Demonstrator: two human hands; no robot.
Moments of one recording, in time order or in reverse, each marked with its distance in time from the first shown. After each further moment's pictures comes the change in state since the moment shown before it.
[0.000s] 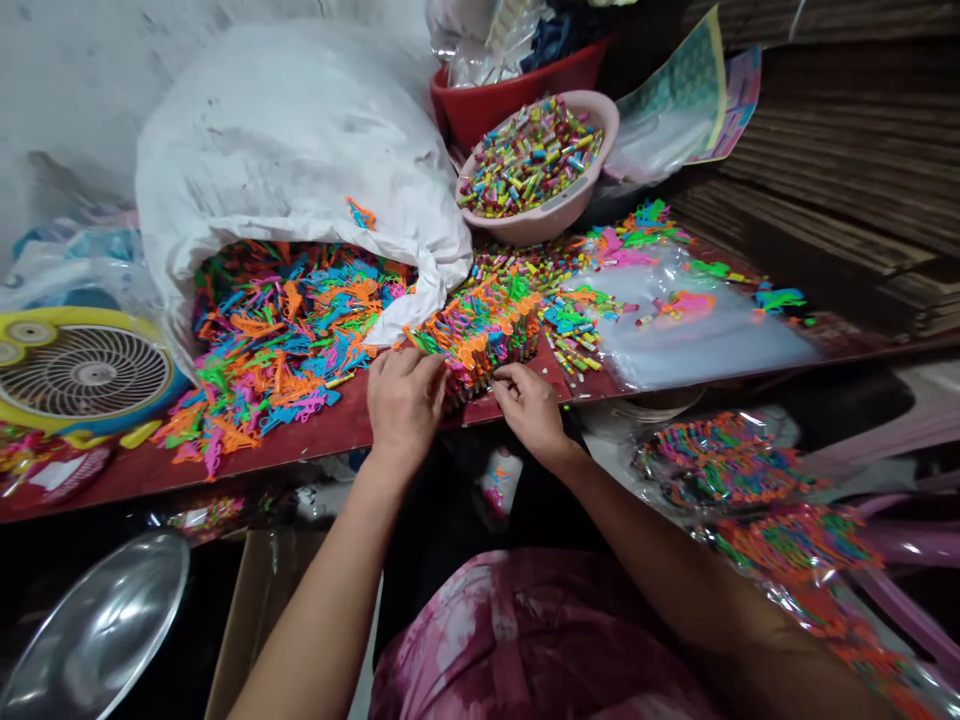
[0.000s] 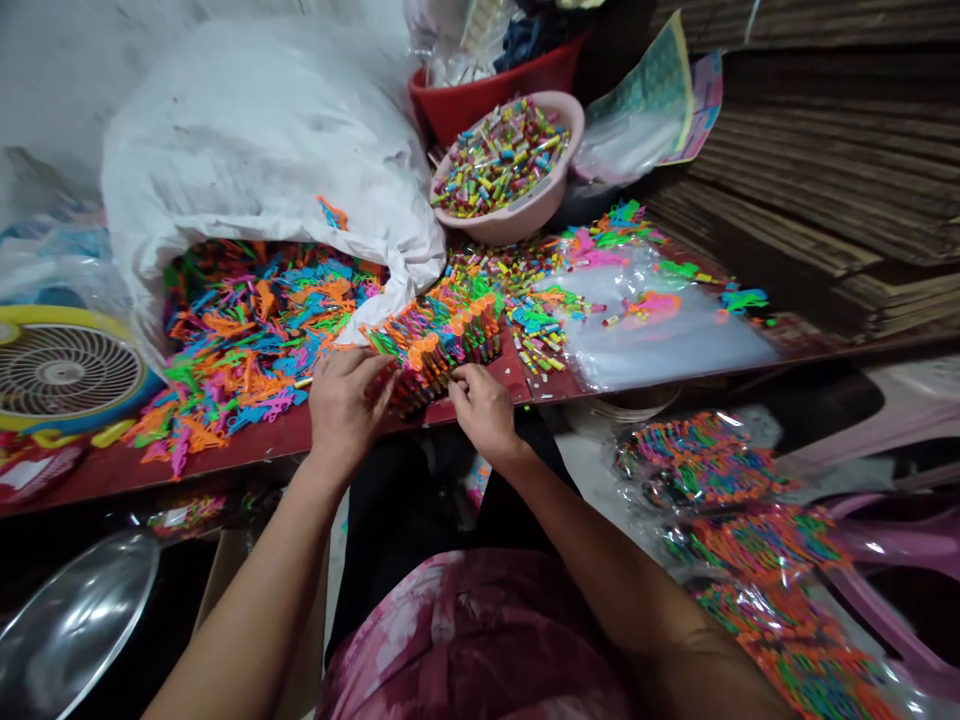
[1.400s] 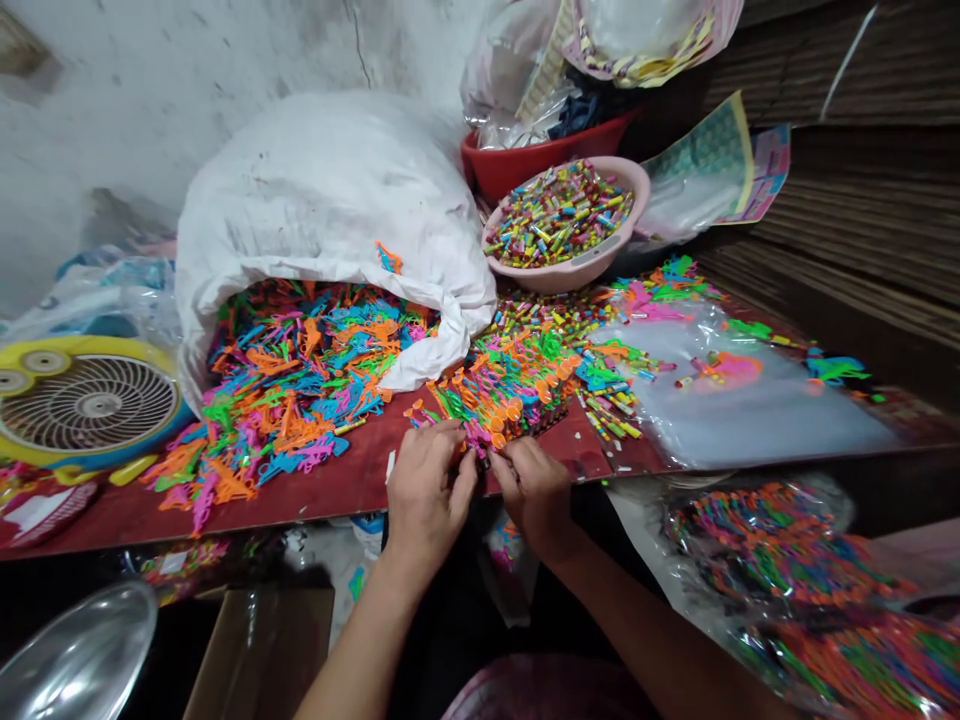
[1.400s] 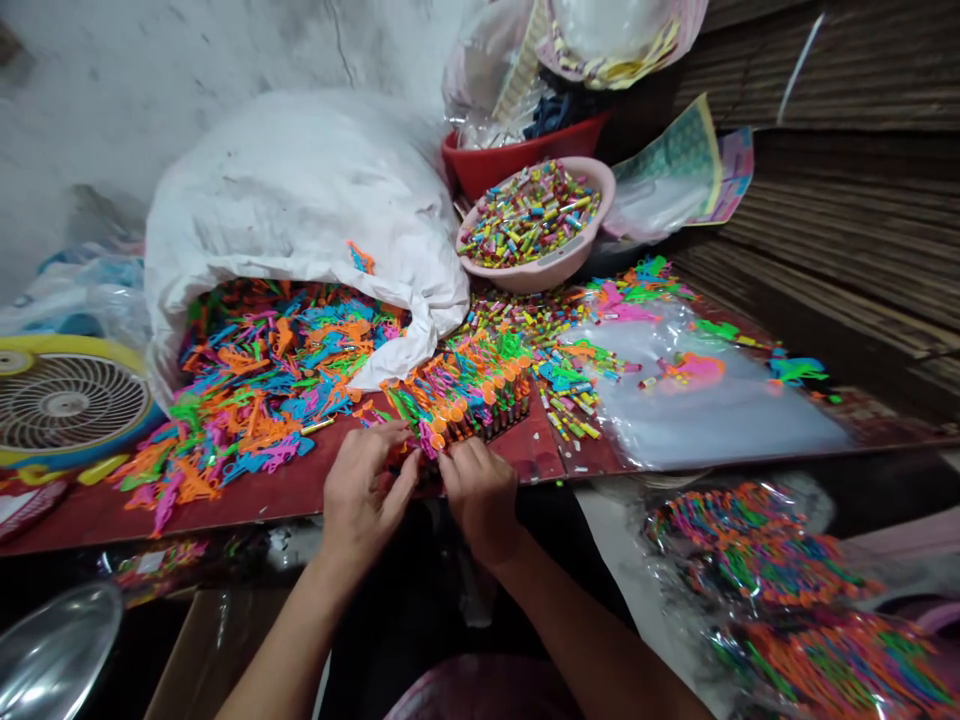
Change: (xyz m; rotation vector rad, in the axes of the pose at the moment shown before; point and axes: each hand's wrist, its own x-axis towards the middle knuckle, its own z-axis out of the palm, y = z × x) left_hand -0.017 -0.002 0.013 -0.339 0.097 -0.058; right_hand 0.000 -0.021 0.032 -0.336 0.087 -0.247
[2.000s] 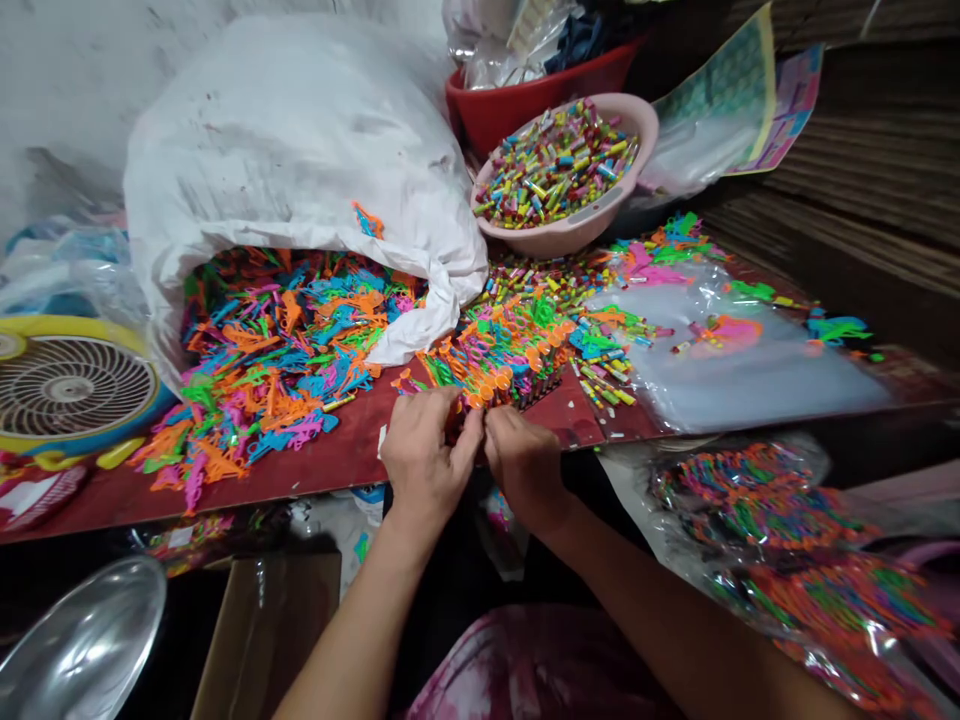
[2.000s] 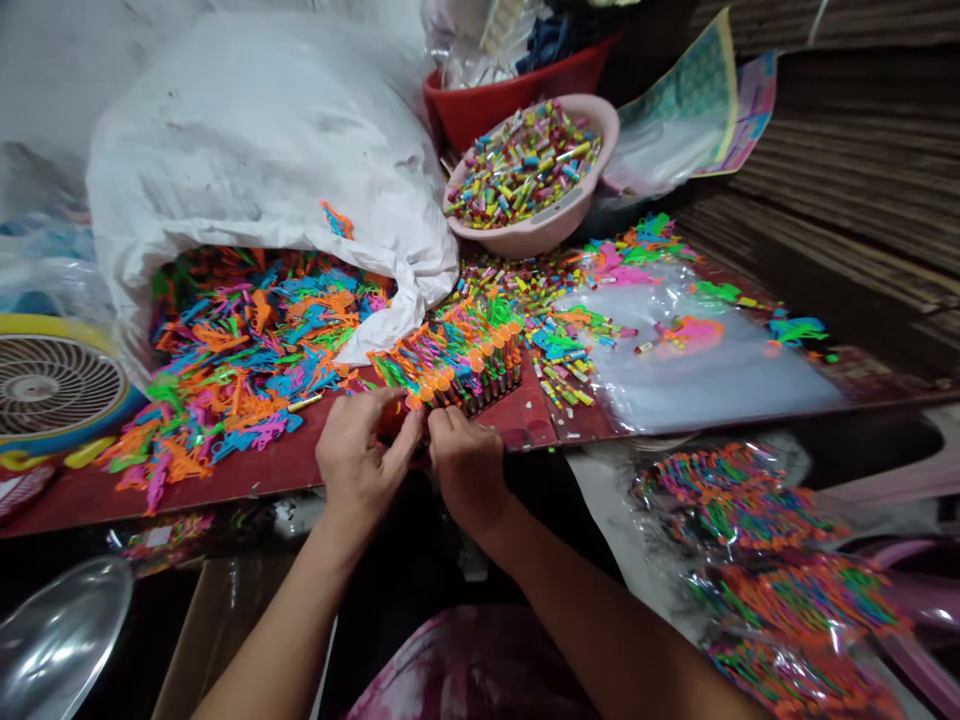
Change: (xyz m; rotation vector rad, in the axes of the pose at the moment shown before) left_hand 0.011 0.010 0.011 0.131 0.053 -0.072; right_hand 0.010 -0.011 -0.010 -0.158 -0.147 -0.036
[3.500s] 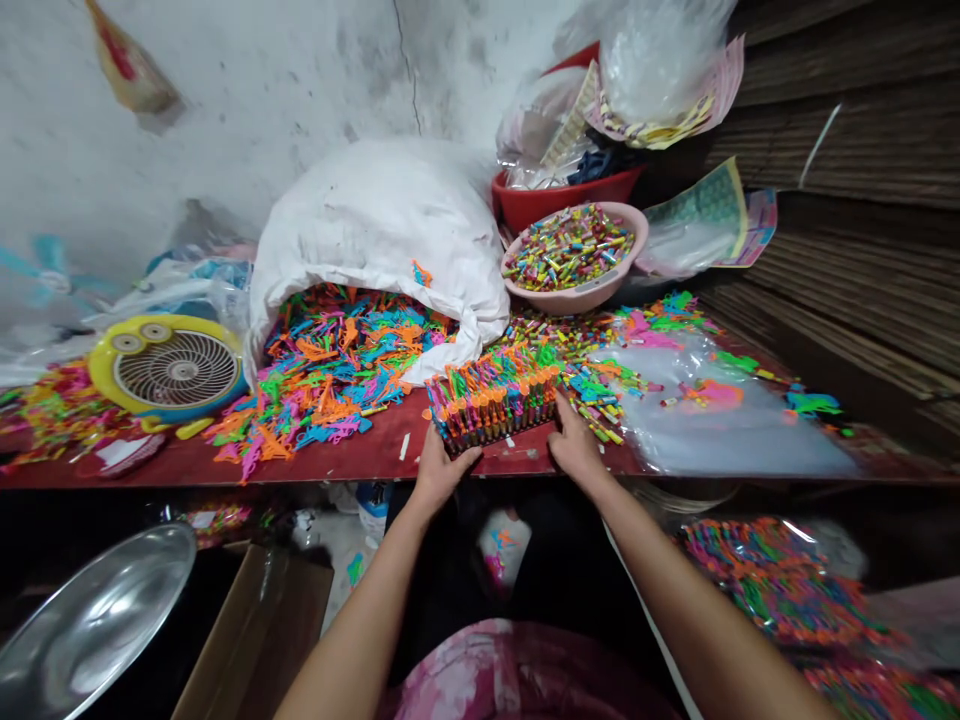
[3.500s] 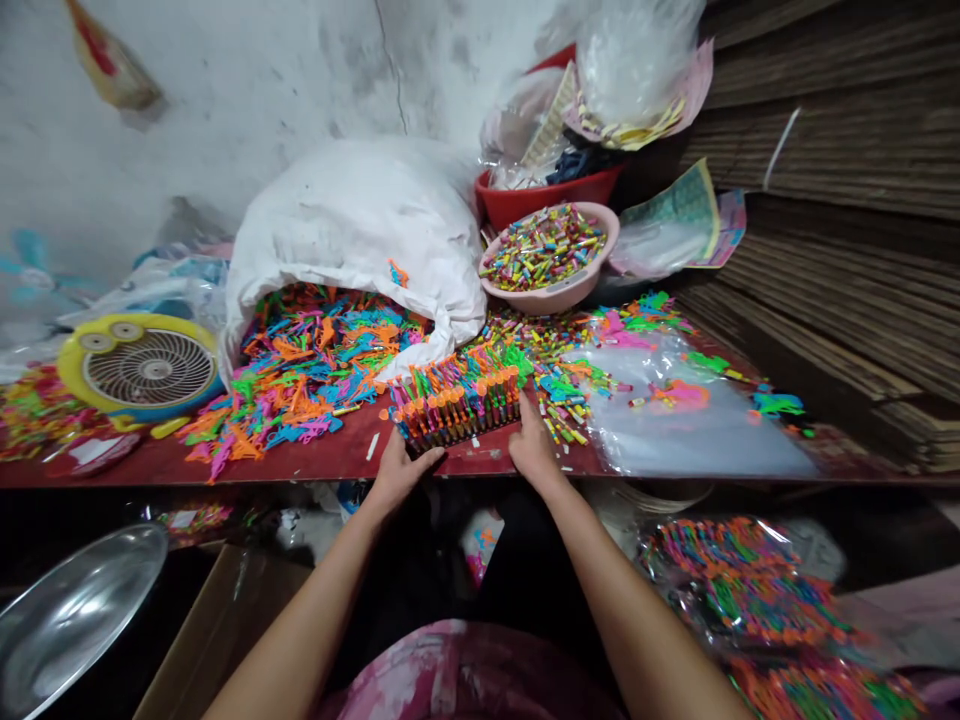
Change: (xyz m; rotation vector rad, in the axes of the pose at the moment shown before) left_hand -0.059 -0.057 0.058 -0.756 -0.093 -0.537; right_hand 0.009 0.129 0.025 0.619 -0.094 0.392
